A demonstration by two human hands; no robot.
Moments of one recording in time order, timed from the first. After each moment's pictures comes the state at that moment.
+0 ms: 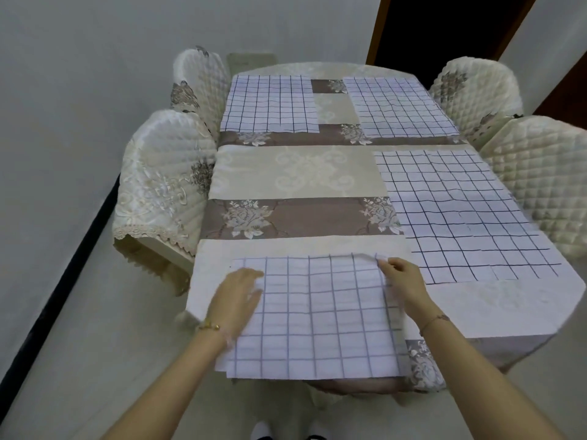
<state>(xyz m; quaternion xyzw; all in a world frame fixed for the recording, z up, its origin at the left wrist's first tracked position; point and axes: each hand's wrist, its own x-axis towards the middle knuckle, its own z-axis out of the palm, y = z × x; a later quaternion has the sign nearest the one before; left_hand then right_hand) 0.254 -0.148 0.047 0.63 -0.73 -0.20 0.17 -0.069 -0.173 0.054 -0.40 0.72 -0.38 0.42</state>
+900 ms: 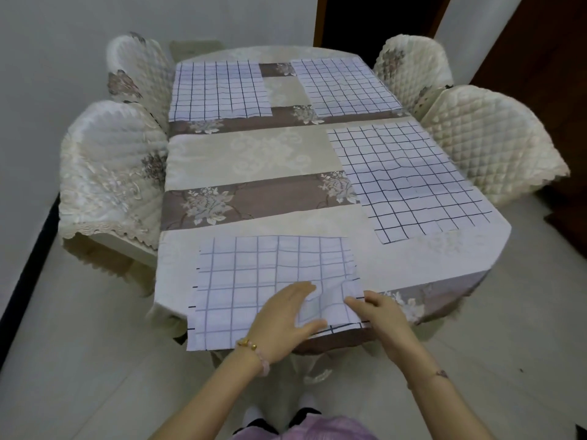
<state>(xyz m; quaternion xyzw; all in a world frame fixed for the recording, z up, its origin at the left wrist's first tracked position) 0.151 -0.069 0.069 0.47 -0.81 -0.35 0.10 -0.048 -0.032 0.061 -0.31 0.69 -0.39 0.52</state>
